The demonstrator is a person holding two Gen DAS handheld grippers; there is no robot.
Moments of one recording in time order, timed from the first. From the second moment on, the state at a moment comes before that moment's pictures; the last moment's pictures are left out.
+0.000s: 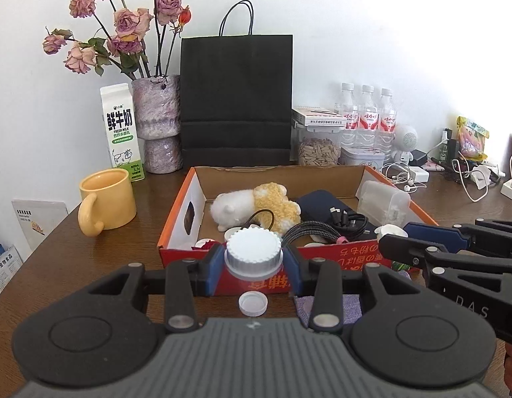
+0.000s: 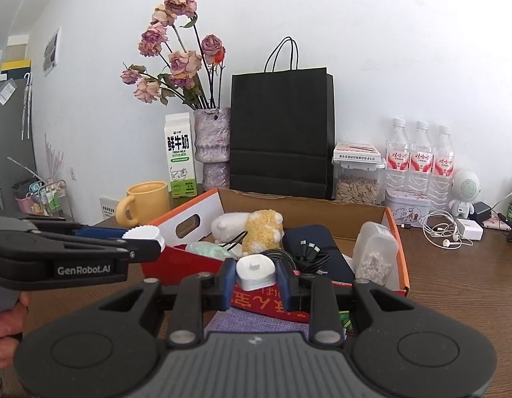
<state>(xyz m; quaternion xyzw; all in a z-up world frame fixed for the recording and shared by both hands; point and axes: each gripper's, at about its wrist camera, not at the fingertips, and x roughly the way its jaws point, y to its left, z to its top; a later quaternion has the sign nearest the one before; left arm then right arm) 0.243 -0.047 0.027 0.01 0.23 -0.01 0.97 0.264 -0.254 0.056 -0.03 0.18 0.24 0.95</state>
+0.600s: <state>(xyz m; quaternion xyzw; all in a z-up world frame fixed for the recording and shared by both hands) 0.303 -0.065 0.039 0.01 0.21 -0.01 0.98 0.323 -0.253 0.070 -0.04 0.16 0.23 0.96</state>
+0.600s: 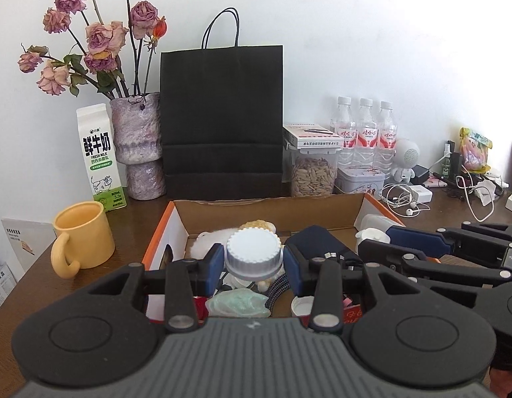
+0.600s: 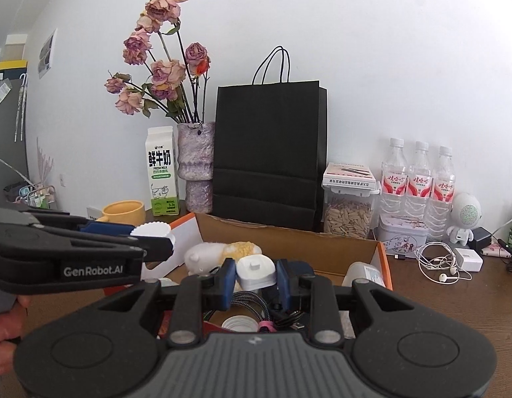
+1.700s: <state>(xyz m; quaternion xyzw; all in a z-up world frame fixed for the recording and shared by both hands) 0.364 -0.046 0.011 -0.02 0.23 0.01 0.97 0.383 -0.246 0.033 -0.03 0.22 0.22 0.95</state>
